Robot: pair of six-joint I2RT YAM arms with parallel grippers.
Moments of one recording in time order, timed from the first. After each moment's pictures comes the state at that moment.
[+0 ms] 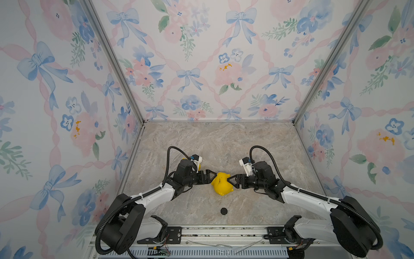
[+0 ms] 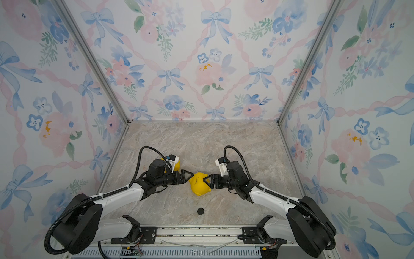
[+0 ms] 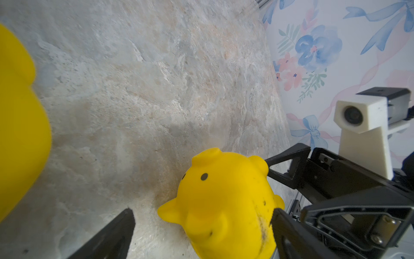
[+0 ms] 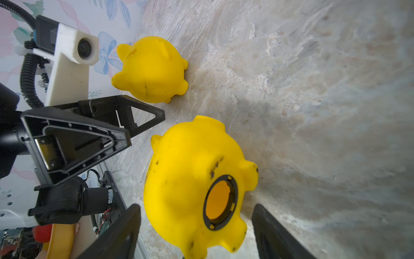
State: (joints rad) left arm -0.51 1.28 0.47 0.19 0.43 -0.66; right arm 0.64 1.26 0.50 0.14 -0.43 0.63
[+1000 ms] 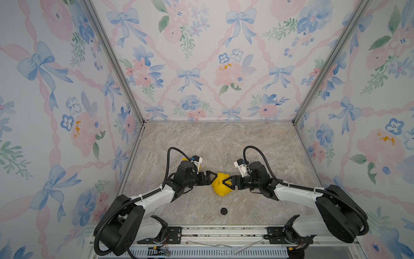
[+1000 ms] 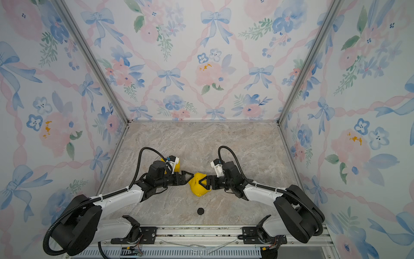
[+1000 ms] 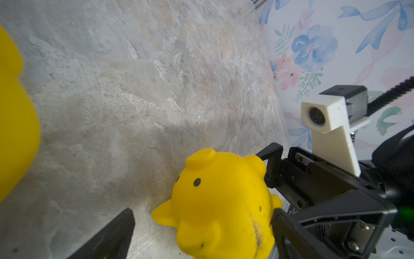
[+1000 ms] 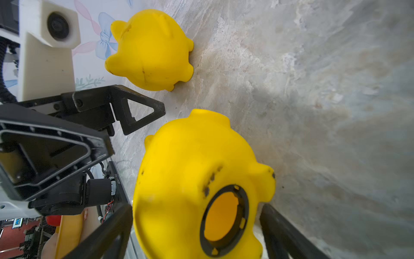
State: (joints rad) left arm -0.53 1.26 0.45 0.22 0.42 -0.67; right arm 0.67 1.40 0.52 0.24 -0.48 0.64
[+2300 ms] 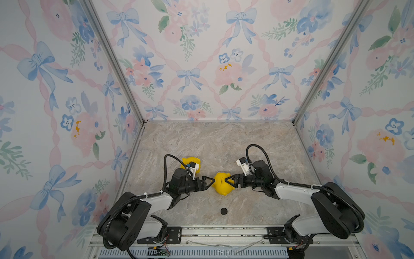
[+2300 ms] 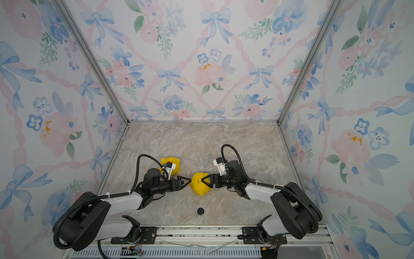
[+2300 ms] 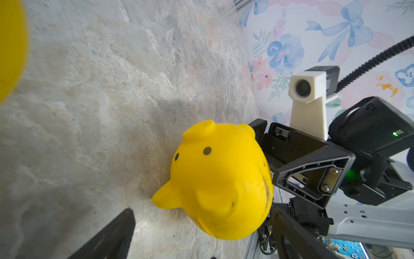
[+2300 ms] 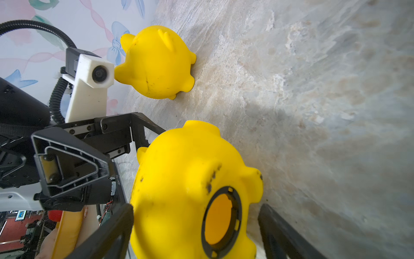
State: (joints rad) left arm -0.47 1.33 0.24 0.60 0.59 -0.82; right arm 0.57 1.44 0.48 0.36 -0.58 0.58
